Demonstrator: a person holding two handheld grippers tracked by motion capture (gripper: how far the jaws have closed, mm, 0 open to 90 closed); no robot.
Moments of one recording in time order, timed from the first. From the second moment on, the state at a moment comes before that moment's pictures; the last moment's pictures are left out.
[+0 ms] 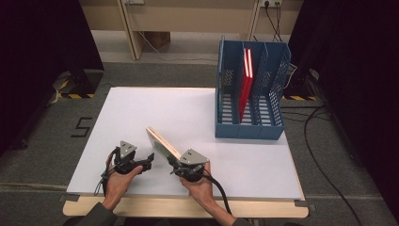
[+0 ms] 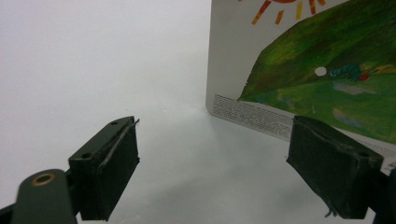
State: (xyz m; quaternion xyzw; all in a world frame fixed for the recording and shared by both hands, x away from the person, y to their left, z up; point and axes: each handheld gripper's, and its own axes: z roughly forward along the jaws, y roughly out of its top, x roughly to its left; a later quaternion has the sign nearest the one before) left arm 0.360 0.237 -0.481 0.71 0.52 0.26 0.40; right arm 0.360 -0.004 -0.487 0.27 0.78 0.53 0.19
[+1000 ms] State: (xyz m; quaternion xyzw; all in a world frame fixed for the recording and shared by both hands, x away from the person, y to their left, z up) left arm 0.360 0.237 -0.481 0.71 0.52 0.26 0.40; right arm 0.371 -0.038 -0.450 0.28 0.75 0.57 0.18
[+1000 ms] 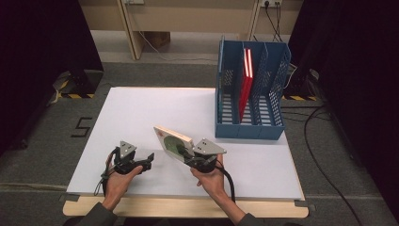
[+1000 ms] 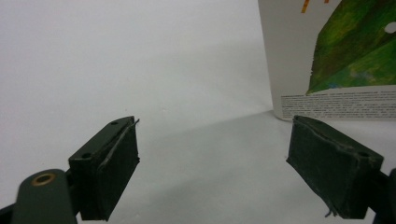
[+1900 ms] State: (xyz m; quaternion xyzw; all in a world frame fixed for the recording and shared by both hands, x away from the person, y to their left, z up) left arm 0.360 0.236 -0.481 0.71 0.52 0.26 0.40; right arm 0.372 -0.068 -0.453 0.28 0.77 0.55 0.16
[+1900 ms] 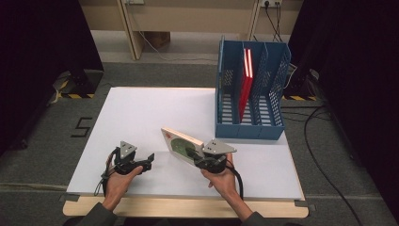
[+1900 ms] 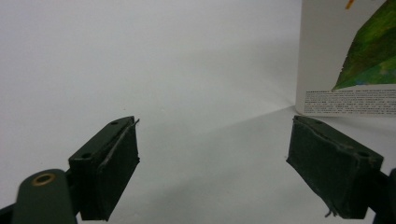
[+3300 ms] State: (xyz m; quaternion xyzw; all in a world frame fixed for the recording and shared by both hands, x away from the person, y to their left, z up) left arm 0.359 0.234 -0.481 0.71 0.51 0.26 0.40; right arm 0.377 -0.068 -0.469 0.27 0.76 0.57 0.15
